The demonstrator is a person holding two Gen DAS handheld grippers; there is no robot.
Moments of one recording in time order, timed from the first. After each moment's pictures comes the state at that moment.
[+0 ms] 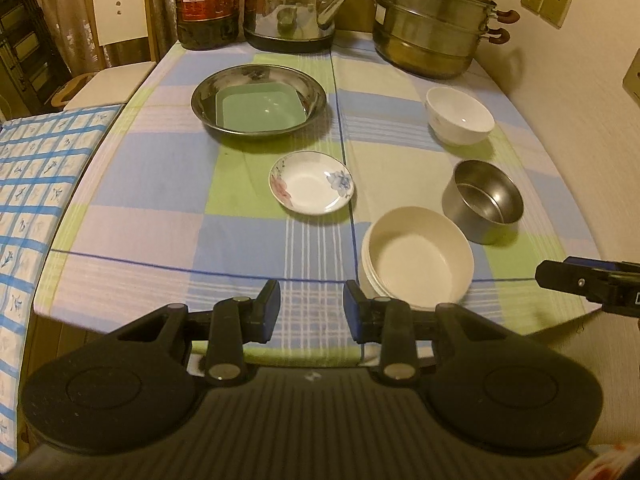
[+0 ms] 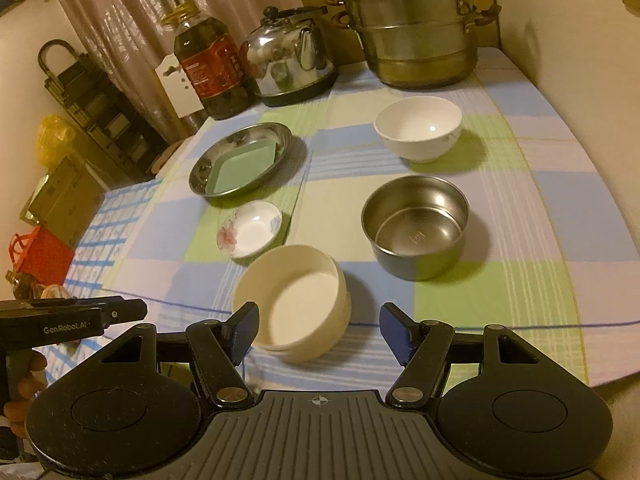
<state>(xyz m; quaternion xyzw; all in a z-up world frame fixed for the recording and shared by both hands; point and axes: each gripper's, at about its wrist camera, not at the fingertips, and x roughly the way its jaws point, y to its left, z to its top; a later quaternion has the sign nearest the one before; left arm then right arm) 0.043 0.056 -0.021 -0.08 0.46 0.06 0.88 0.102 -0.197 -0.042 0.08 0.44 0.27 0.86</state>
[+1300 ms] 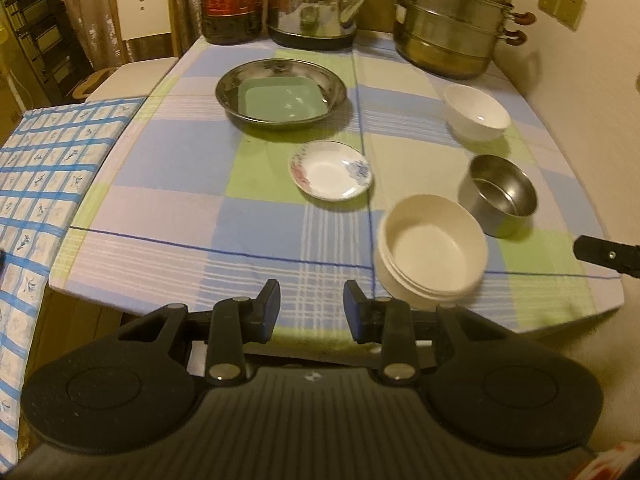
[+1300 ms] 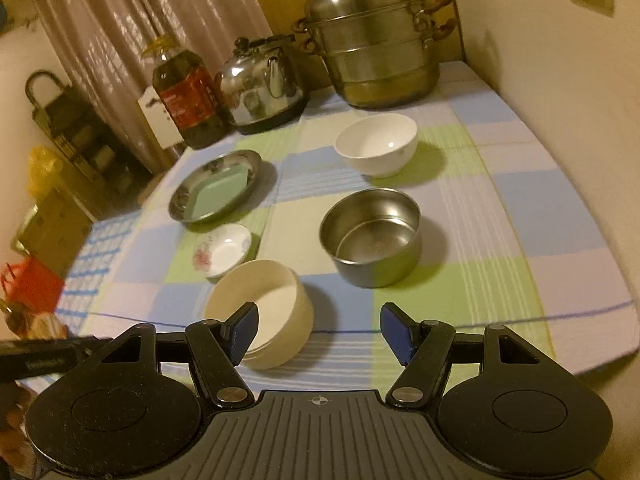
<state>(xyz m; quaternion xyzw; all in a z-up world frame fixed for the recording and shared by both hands) 0.029 0.057 -0.027 -0.08 0.46 0.10 0.88 0.105 -0.225 -0.043 0.10 0.41 0.23 0.88</state>
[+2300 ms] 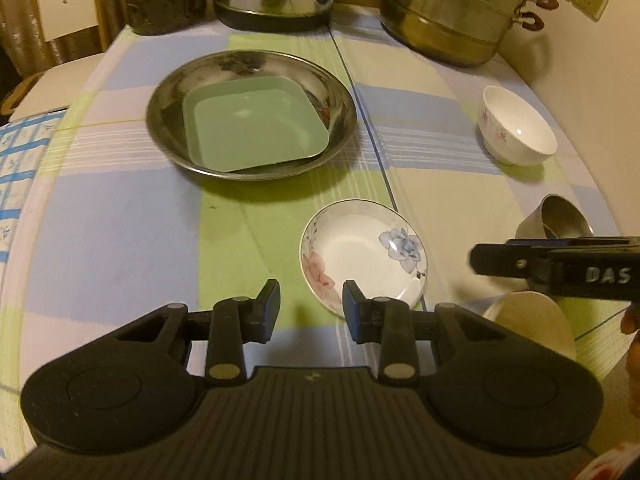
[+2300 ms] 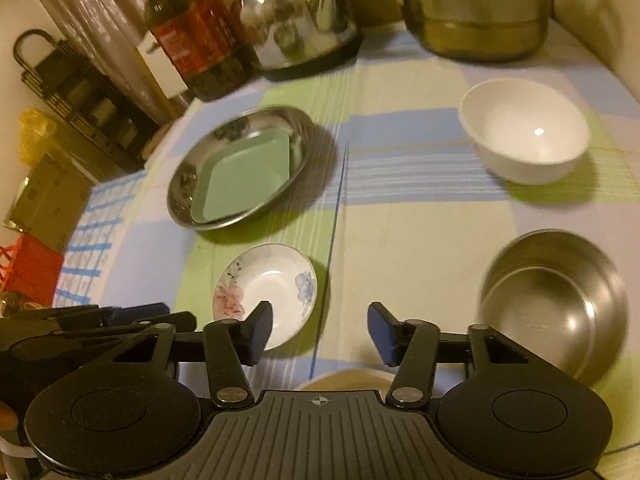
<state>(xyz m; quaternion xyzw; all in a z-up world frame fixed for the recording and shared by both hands) 0.196 0.142 -0.096 -0.07 0.49 -0.01 0.87 0.245 -0.060 -0.101 0.08 0.49 0.26 0.83</state>
